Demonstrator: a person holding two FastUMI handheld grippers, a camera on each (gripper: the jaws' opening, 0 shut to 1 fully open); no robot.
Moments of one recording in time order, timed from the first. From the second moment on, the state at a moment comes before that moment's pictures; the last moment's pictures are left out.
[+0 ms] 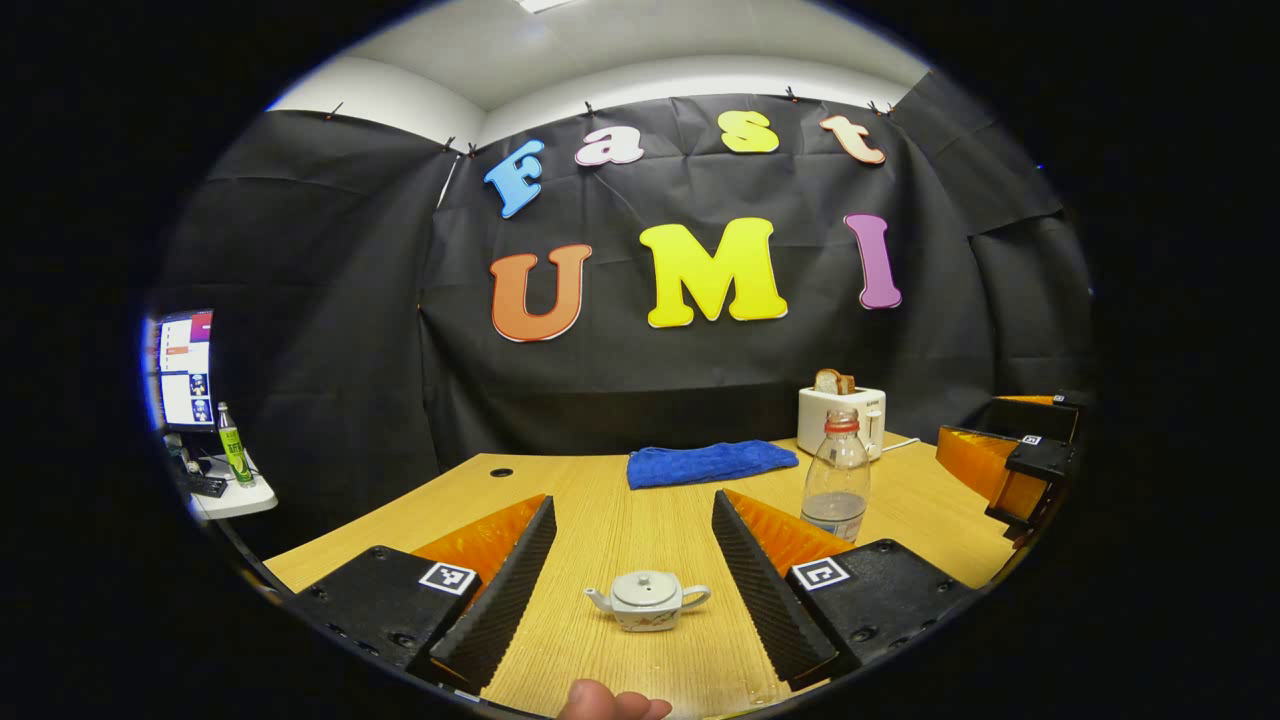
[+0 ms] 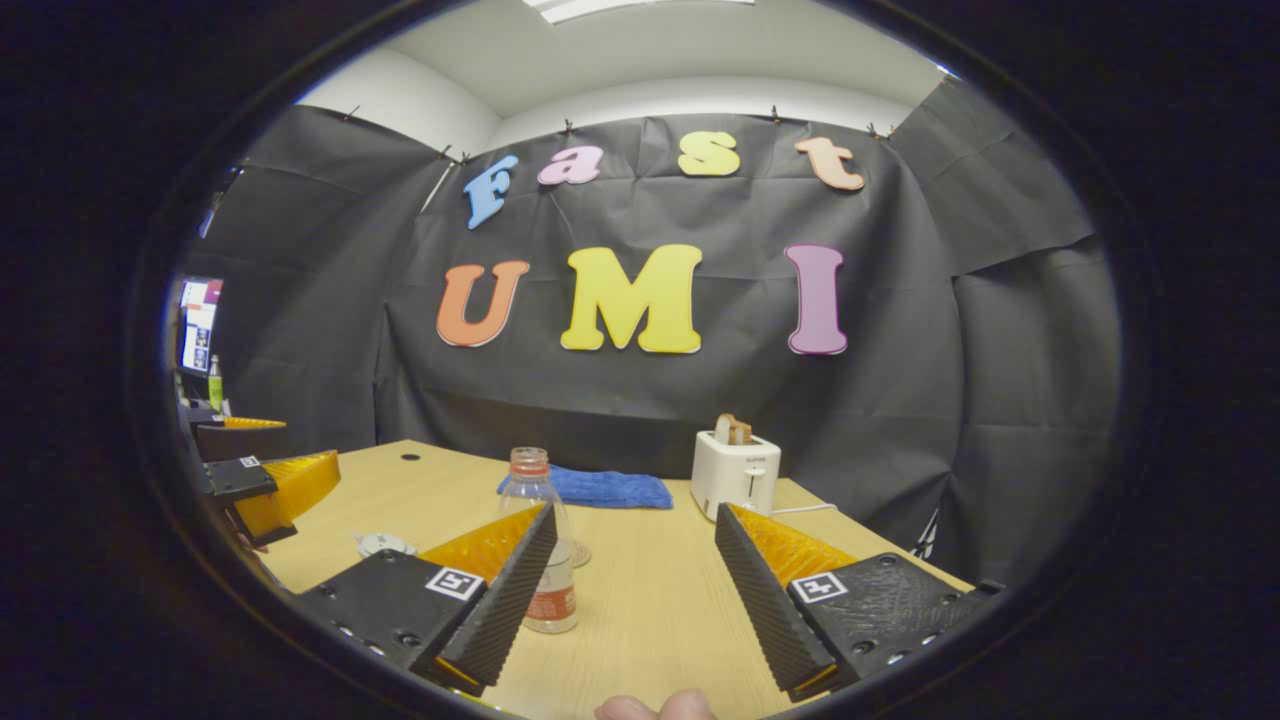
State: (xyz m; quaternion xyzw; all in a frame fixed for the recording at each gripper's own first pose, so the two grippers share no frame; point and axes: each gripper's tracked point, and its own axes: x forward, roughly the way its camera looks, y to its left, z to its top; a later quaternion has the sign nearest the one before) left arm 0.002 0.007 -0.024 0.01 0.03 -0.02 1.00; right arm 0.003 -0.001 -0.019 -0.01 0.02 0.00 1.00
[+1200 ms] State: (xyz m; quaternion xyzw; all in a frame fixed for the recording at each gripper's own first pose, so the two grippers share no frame) left arm 0.060 -0.002 -0.124 0.01 0.16 -0.06 0.99; right arm 0.033 -0.041 -0.074 0.00 0.07 -0.04 1.00
